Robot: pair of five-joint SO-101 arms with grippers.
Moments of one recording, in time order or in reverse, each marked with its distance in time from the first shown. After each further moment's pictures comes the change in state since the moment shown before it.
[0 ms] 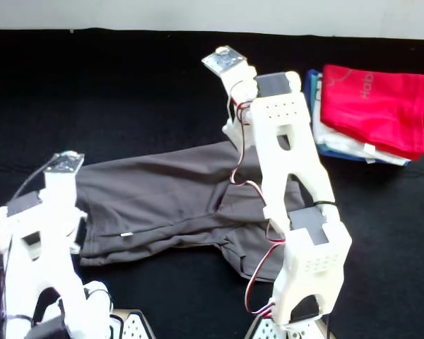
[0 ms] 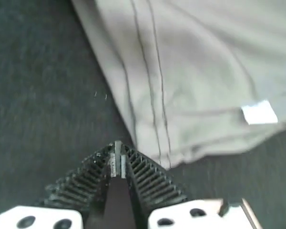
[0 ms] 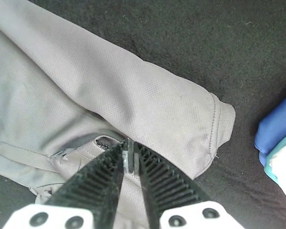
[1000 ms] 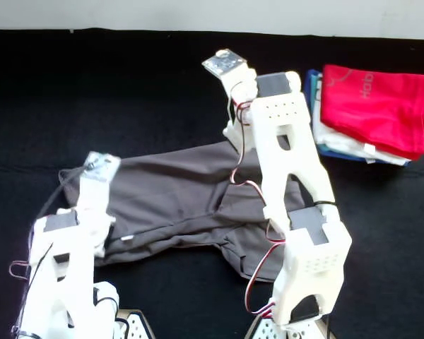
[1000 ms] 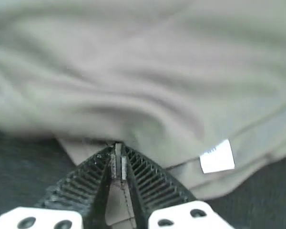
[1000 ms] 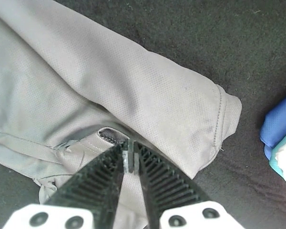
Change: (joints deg) left arm 13.5 -8.7 18.8 -18.7 1.1; right arm 0.0 0.0 0.0 2.1 0.0
